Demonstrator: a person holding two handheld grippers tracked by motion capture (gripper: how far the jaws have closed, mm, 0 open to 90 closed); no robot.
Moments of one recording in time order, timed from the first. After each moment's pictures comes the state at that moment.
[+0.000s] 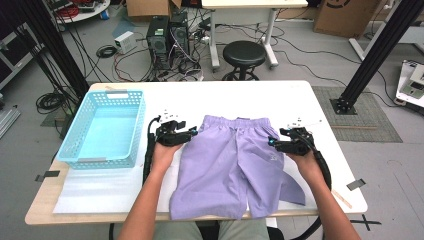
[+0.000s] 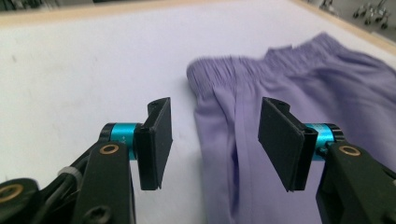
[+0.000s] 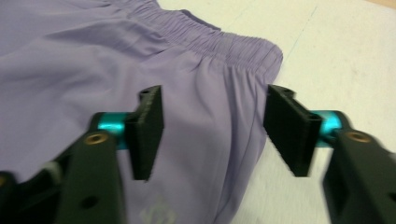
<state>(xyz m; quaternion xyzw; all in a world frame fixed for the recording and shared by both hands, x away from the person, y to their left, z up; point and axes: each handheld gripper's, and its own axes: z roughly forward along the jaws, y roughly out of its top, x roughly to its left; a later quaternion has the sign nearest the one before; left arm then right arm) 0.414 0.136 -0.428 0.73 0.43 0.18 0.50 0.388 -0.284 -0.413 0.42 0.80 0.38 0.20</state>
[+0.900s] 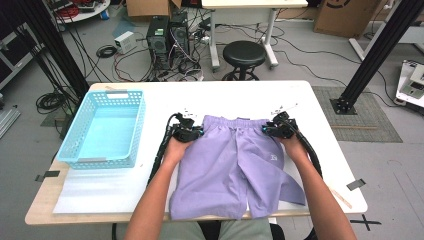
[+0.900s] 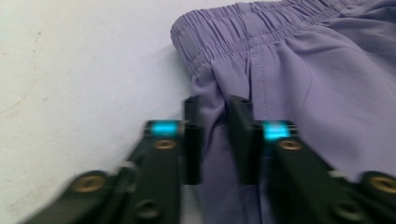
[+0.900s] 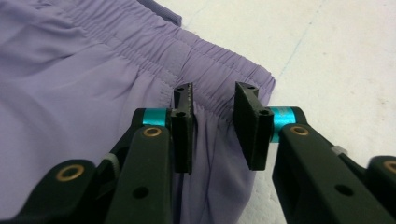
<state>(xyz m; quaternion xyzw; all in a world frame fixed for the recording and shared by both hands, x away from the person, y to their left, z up) 0.448 0.097 -0.450 0.81 0.41 0.16 0.40 0.464 -0.264 -0.439 0.42 0.83 0.30 0.20</state>
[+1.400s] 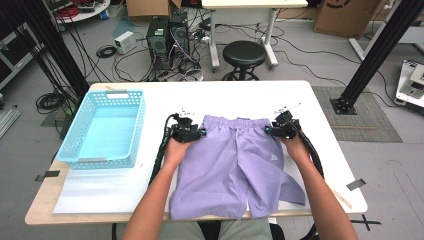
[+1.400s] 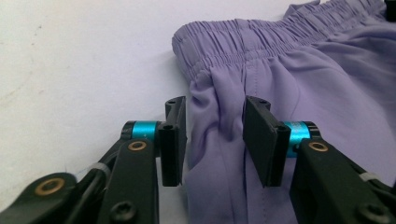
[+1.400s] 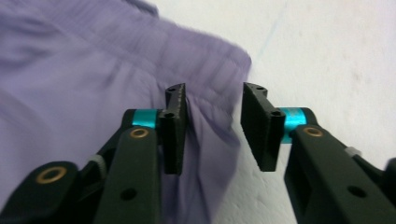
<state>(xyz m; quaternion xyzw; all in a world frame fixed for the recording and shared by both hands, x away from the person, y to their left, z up) 0.446 0.098 -0.450 0.79 0.42 0.16 0.42 0.462 -0.272 -0.437 0.46 0.82 0.28 0.19</state>
